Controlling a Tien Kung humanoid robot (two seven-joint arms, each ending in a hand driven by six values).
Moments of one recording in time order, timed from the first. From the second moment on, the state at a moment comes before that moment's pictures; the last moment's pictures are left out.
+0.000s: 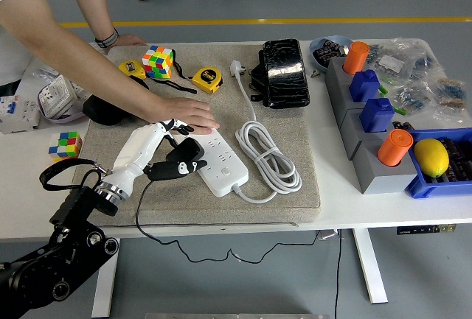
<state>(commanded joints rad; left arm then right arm) -0.29 0.23 -0.84 -1.17 1.80 0.45 -0.15 0.04 -0.25 1.15 0.18 -0.15 -0.10 0.05</state>
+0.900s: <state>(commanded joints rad) -0.18 0.33 -0.88 -1.36 1.92 0.47 -0.07 0.02 -0.25 1.18 0.18 -0.17 -0.10 0.06</state>
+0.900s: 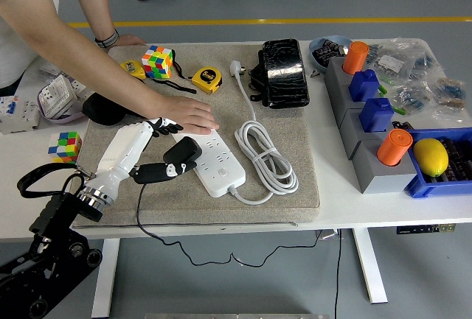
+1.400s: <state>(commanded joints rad) -0.20 0.31 -0.84 -1.32 2.01 0.46 0.01 0.02 -0.24 1.20 0.18 -0.19 -0.10 0.08</state>
